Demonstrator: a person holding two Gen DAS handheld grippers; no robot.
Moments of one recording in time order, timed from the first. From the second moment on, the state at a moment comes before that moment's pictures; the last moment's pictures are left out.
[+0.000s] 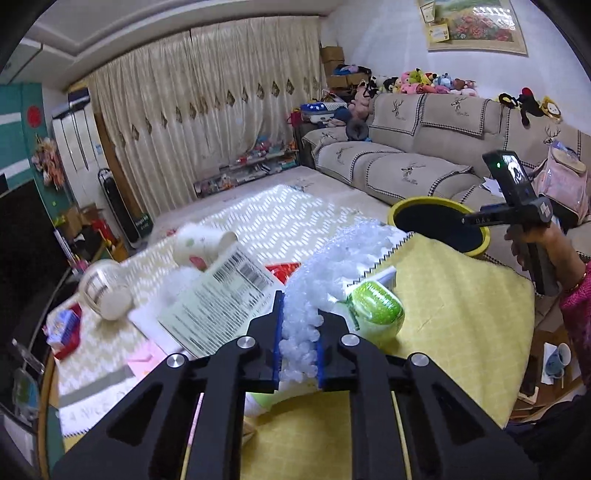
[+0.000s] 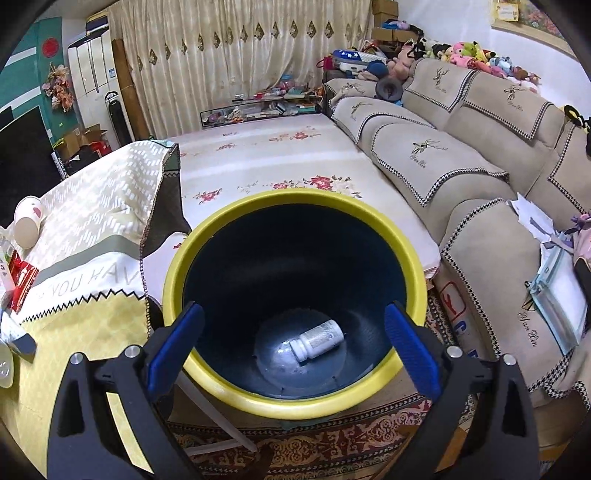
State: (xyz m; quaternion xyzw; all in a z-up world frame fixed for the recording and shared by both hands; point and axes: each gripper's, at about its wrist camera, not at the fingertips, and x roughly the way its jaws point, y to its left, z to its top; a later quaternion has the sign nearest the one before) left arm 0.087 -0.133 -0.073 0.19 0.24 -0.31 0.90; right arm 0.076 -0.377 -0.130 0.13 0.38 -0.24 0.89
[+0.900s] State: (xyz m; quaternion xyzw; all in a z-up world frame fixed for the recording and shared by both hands) left arm 0.124 -0.393 -0.054 0.16 0.31 -0.47 0.81; right arm -0.017 -0.440 -0.104 0.15 0.31 -0.34 0.88
